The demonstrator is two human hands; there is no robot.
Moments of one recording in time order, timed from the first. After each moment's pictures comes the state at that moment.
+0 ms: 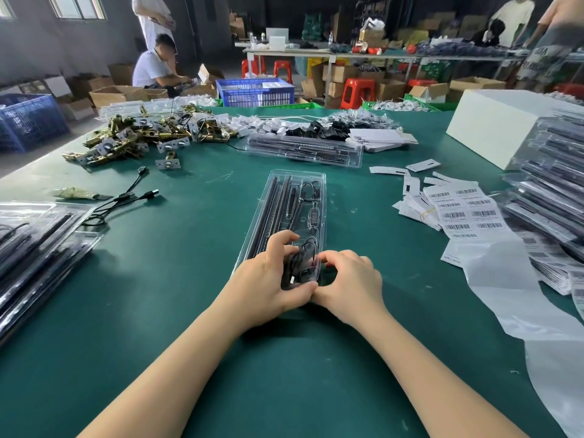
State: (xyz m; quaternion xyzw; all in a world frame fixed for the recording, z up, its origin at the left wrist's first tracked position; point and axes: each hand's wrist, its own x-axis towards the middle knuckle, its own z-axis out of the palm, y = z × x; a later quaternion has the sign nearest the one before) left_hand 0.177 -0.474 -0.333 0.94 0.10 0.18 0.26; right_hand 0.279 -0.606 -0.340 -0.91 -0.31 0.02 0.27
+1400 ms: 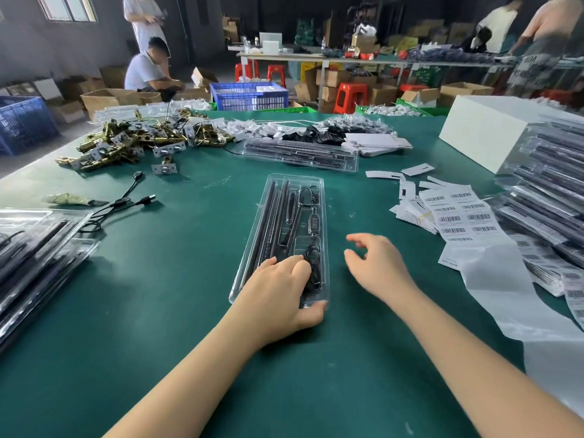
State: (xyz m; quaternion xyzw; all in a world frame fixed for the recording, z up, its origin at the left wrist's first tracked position) left_hand 0.182 -0.489 -0.330 0.99 0.08 0.10 0.07; right_hand 0.331 -0.619 -0.328 -0.90 -0.27 0.03 0.33
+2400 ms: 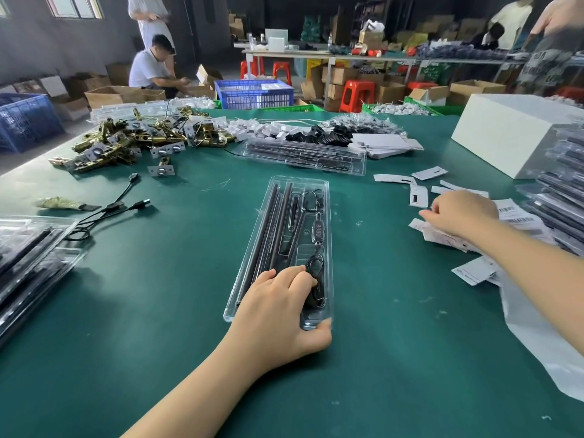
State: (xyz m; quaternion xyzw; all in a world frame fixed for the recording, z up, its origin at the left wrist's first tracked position) left_hand 0.191 -0.491 -0.337 0.96 0.09 0.22 0.12; right_hand 0.522 -0.655 -0.293 -0.97 -0.21 -0.07 -0.07
